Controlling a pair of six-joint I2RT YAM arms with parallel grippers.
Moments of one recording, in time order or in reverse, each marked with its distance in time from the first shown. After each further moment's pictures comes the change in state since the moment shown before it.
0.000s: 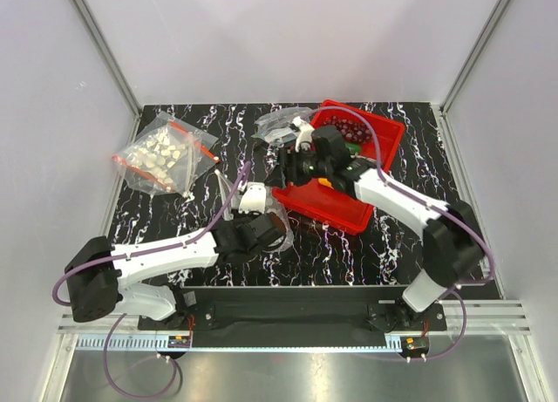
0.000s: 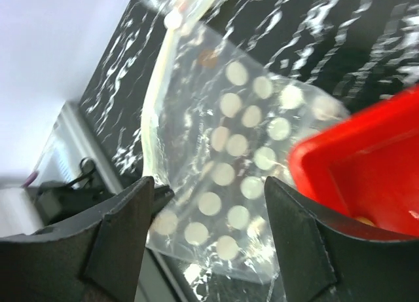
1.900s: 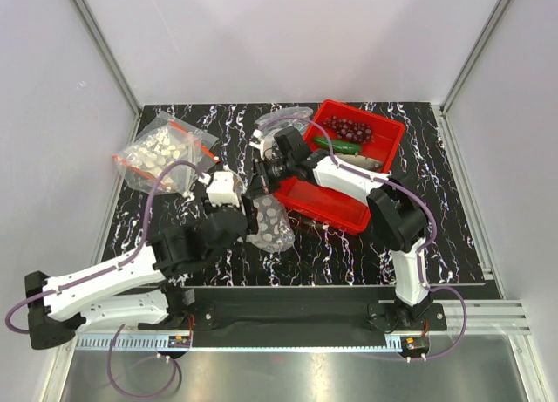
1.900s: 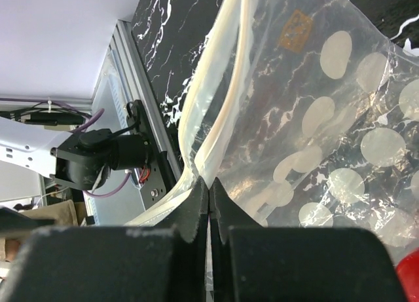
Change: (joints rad) left arm -0.046 -0.356 0.021 0.025 0.044 0.080; right arm 0.069 0.446 0.353 -0.109 -0.364 0.016
